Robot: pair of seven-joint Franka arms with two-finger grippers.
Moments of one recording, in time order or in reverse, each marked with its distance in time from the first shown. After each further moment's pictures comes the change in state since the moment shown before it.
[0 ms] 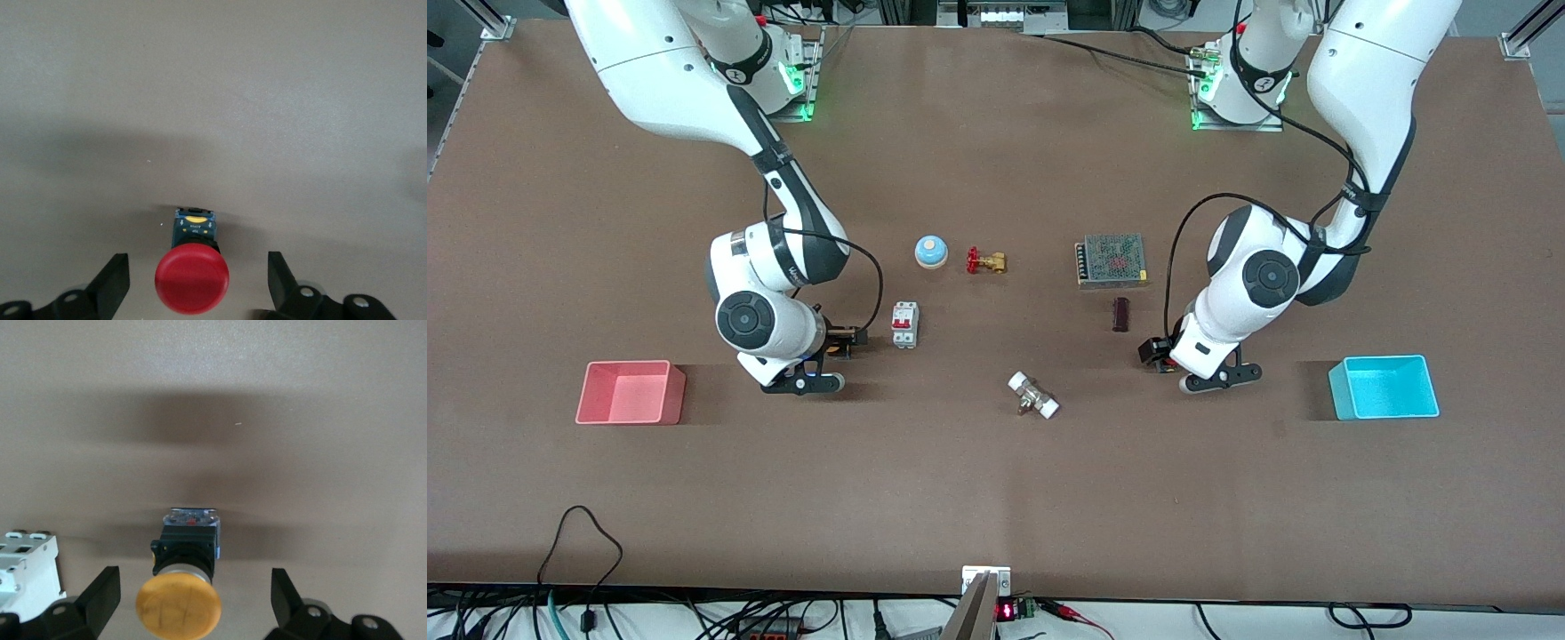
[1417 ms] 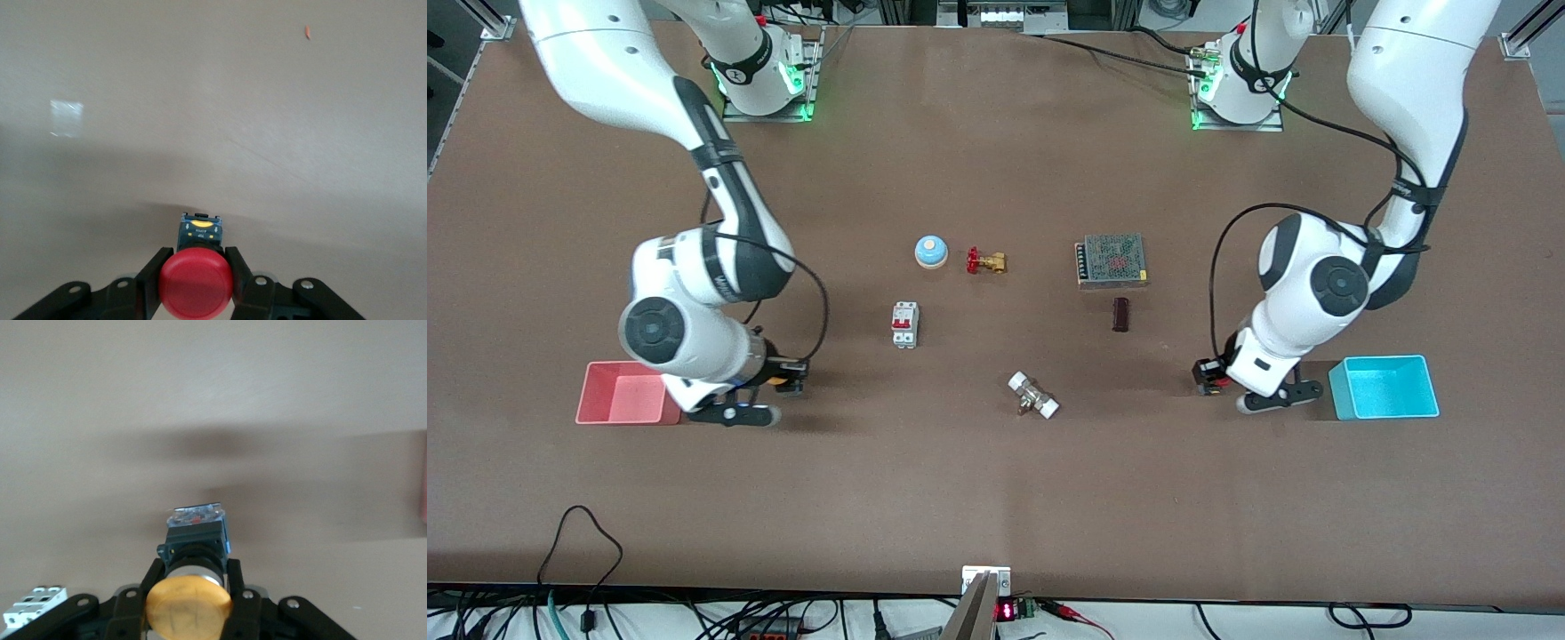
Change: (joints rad) left arm 0.106 -0.032 0.030 0.037 0.003 0.005 0.125; right arm -0.114 -0.033 -0.027 0.165 -0.004 -0.086 -0.017
